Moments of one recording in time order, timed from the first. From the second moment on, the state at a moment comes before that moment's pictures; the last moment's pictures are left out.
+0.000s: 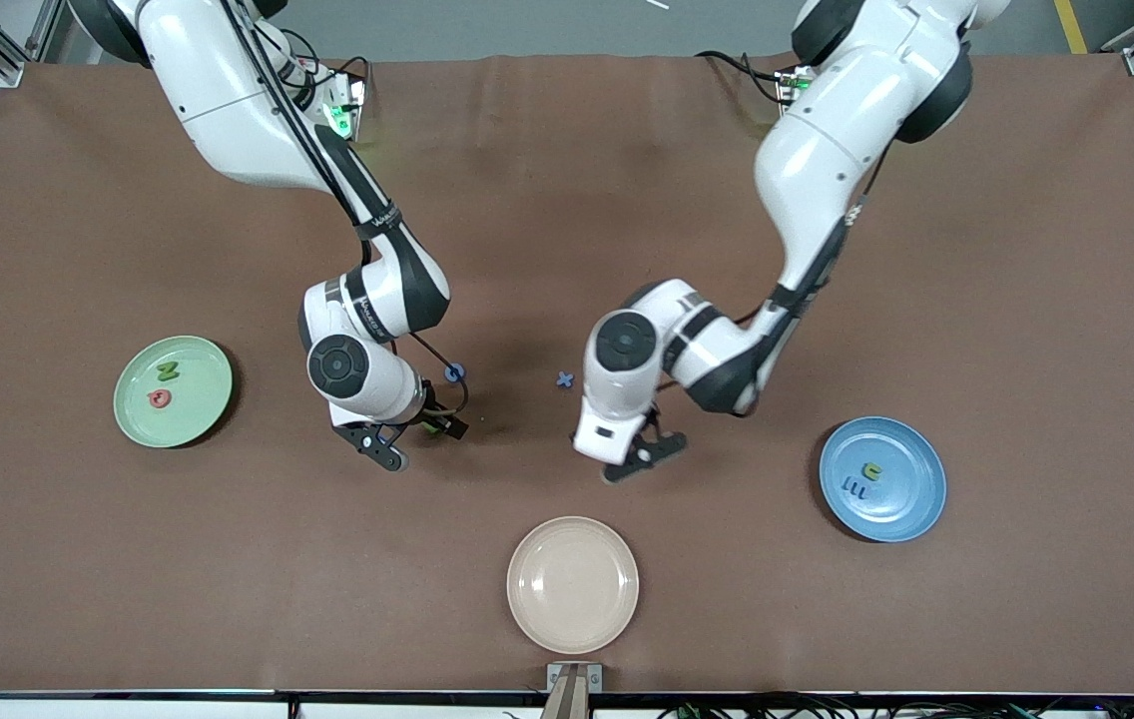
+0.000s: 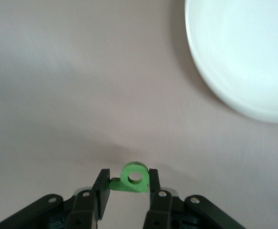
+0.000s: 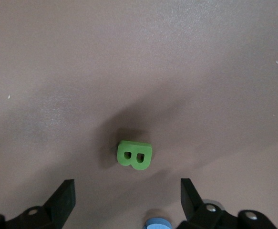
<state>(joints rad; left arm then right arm) -0.39 0.96 -0.34 -1.16 0.40 2.16 -1.19 0.45 0.68 -0.01 -1.68 0.16 2.30 0.92</state>
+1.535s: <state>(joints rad) 0.22 0.80 -0.37 -1.49 0.42 2.17 -0.41 0.47 0.72 -0.03 -1.68 0.06 2.35 0.99</state>
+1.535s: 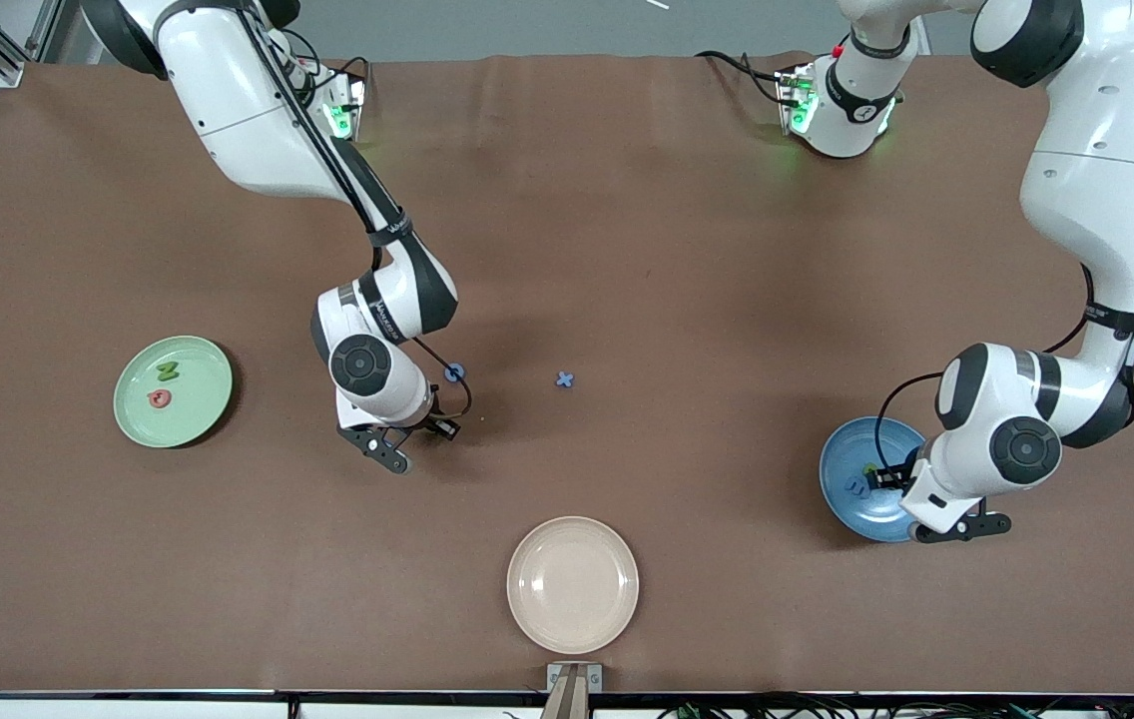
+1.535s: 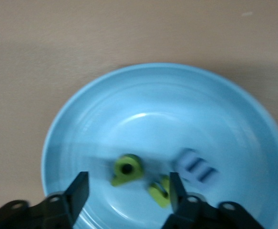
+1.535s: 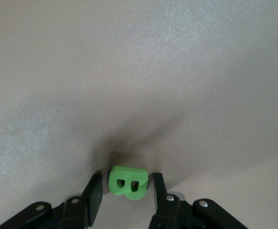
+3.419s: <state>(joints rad) -0.44 0.91 -0.46 -1.45 0.41 2.33 -1.91 -0.10 0.37 -0.07 -2.16 -0.02 2.51 -0.01</state>
